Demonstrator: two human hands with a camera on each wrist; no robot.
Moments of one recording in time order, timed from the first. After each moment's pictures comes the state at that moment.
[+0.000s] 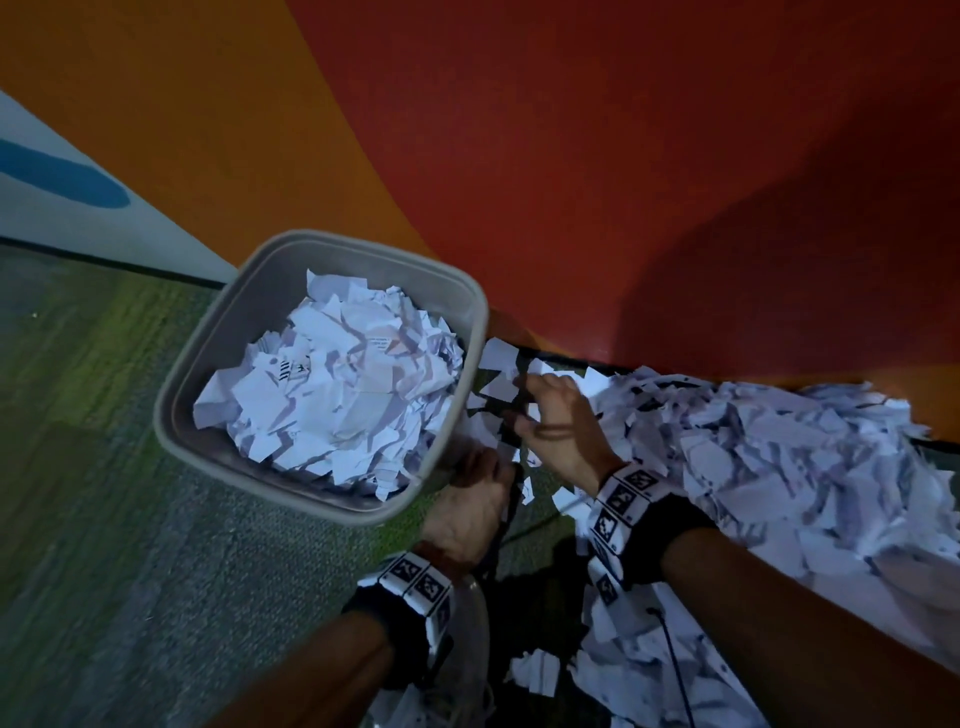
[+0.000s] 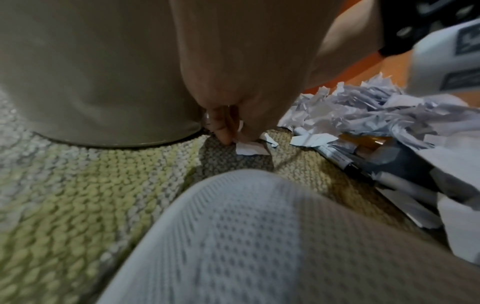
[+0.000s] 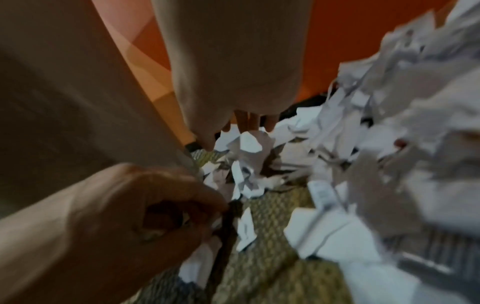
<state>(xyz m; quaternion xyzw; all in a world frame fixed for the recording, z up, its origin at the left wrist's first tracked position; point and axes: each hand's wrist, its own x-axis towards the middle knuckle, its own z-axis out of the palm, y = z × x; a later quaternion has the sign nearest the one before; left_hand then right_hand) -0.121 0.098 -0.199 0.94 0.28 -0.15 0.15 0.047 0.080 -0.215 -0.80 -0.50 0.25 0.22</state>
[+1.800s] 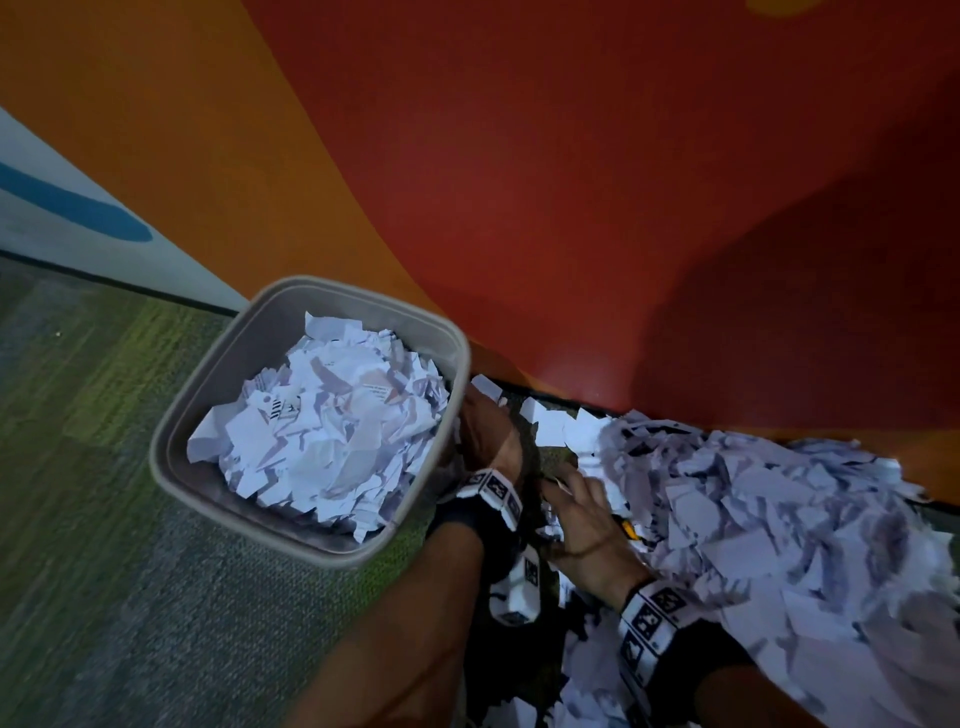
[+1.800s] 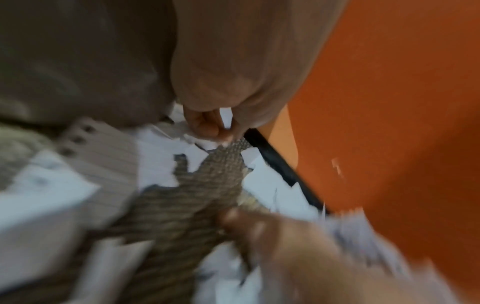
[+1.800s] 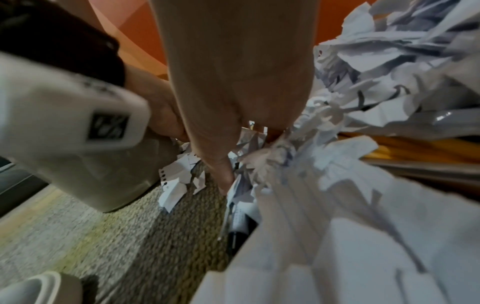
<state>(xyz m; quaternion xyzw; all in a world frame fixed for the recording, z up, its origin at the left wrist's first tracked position) 0.004 0.161 -0.229 0.63 0.65 0.12 0.40 0.052 -0.001 -0.228 -0.77 -0.53 0.33 0.11</state>
